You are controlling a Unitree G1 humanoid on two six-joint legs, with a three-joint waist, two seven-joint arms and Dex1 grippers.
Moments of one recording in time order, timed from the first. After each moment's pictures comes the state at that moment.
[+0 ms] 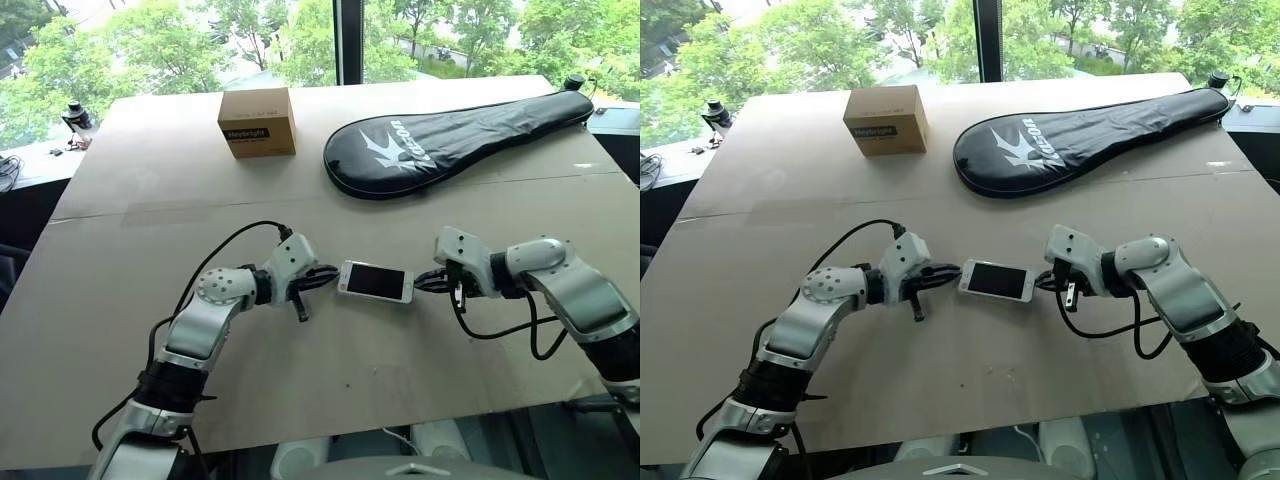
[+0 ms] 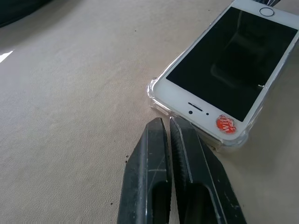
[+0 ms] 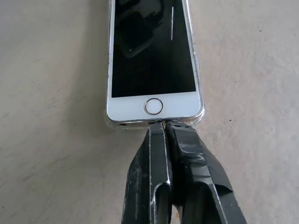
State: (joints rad) left arm -0.29 0.54 -0.16 -0.06 -0.15 0.31 -0.95; right arm -0.48 -0.77 0.31 -0.26 0.20 0.72 1.13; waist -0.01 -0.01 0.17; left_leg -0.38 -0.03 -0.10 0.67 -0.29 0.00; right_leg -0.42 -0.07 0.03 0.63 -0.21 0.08
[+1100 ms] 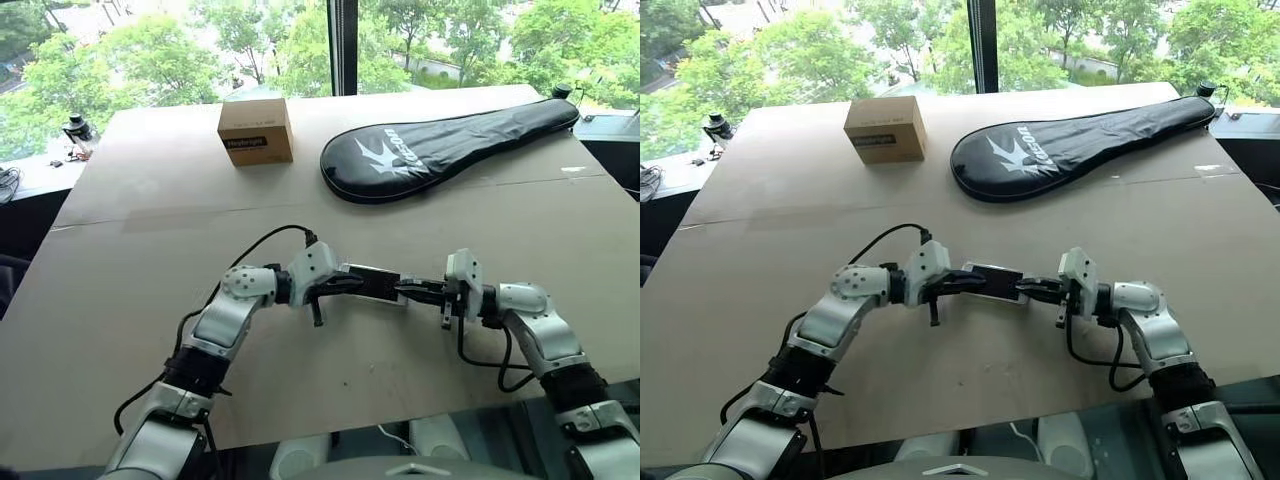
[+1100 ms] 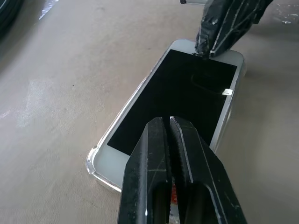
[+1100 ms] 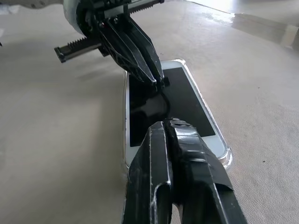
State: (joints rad) left arm -0.36 0.49 -0.26 0.13 -0.14 0.10 -1.05; right arm -0.27 -0.48 0.19 0.24 0.27 0.03 1.13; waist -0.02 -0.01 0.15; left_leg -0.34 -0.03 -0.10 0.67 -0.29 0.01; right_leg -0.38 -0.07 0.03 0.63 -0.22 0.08
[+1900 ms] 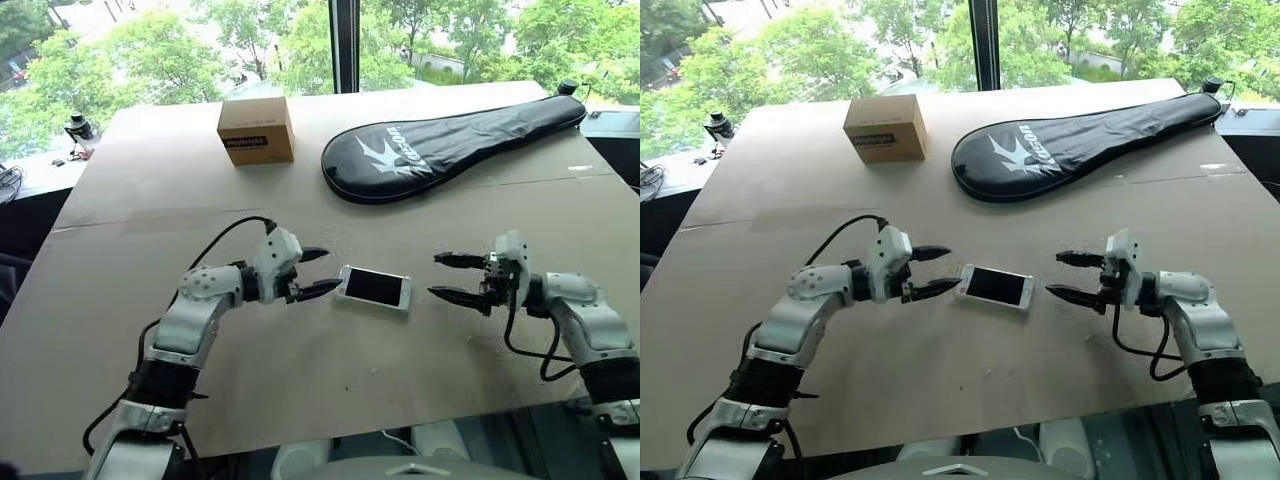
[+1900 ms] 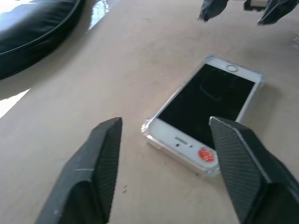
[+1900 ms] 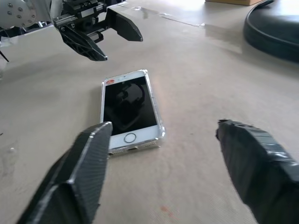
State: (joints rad) left arm -0.26 0.61 -0.03 -0.01 -0.33 0.23 -1.06; right arm -0.31 -0.67 -0.02 0.20 0.50 0.19 1.30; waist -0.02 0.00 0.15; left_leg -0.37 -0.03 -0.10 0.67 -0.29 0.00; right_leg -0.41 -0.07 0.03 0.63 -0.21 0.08
